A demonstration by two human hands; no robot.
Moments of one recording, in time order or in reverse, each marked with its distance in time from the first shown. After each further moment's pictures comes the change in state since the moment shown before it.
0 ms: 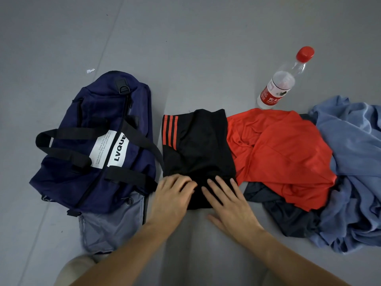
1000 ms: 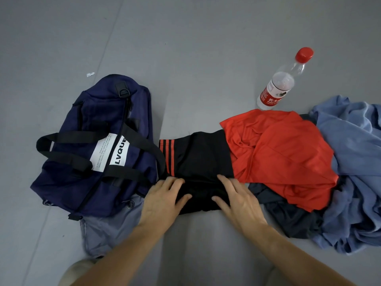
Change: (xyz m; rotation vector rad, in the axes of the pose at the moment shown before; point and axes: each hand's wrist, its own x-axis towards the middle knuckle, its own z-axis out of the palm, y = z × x) left_hand -0.002 -0.017 -0.014 -0.009 -0.180 -0.236; right_hand 0.014 0.007 -0.021 0.290 0.043 0.379
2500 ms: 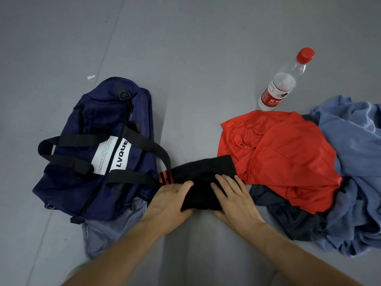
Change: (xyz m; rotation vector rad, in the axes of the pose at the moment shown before) left_hand 0.011 -0.001 -0.006 -0.086 -0.315 0.127; right_hand 0.008 0.012 0.029 -0.316 0.048 -0.317
